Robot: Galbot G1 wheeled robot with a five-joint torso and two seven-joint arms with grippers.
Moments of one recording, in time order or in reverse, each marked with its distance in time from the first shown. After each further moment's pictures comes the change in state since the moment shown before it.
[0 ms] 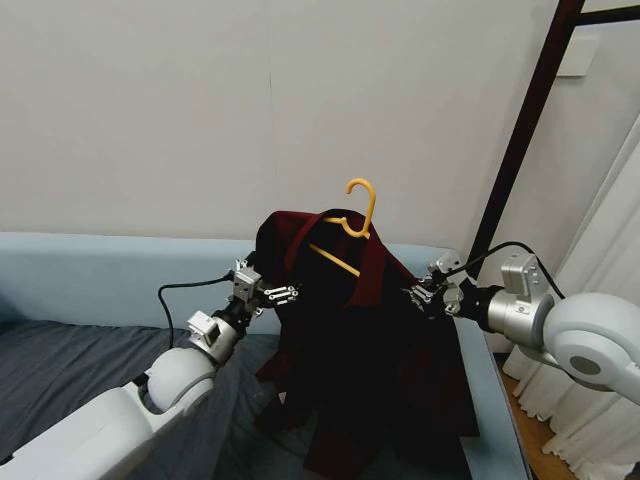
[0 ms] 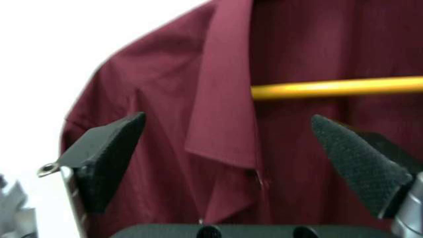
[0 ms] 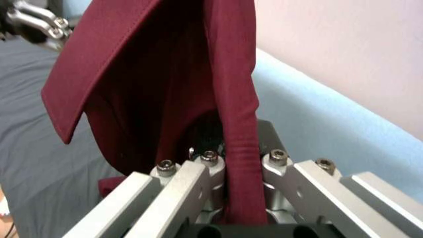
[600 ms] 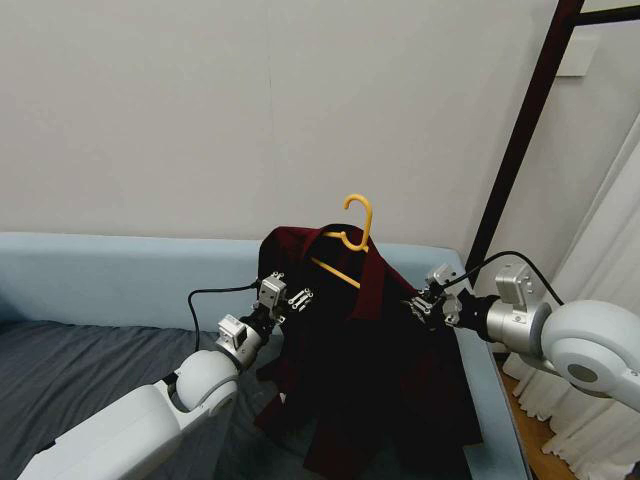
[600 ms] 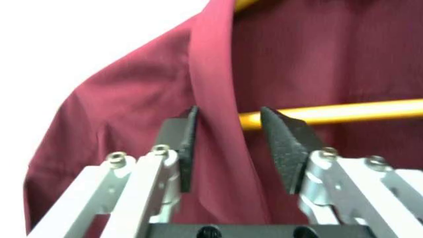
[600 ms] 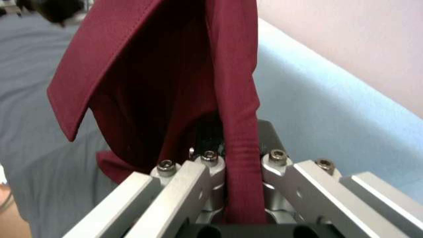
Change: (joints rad) left arm -0.044 -0.062 0.085 0.060 -0.001 0.020 0.009; right arm 0.047 -0.015 -0.114 -0.006 -0.064 -0.012 -0.024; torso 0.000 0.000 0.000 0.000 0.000
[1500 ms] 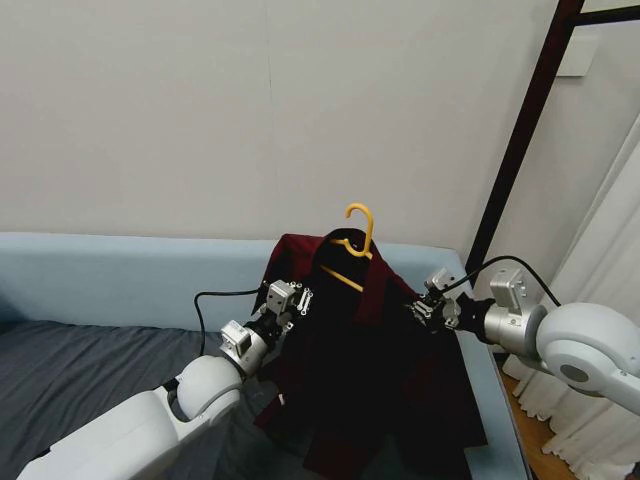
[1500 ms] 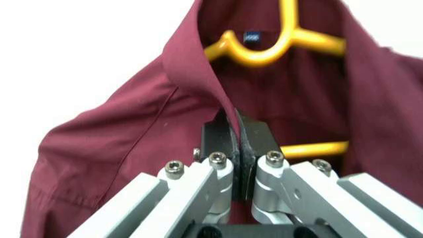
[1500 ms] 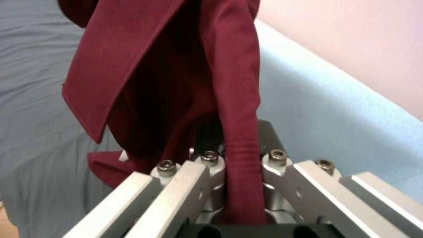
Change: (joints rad) left arm 0.011 0.046 0.007 -0.141 -0.008 0.016 0.007; right arm 0.006 0.016 -0.004 -0.027 -0.003 -0.001 0.007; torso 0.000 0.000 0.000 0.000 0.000
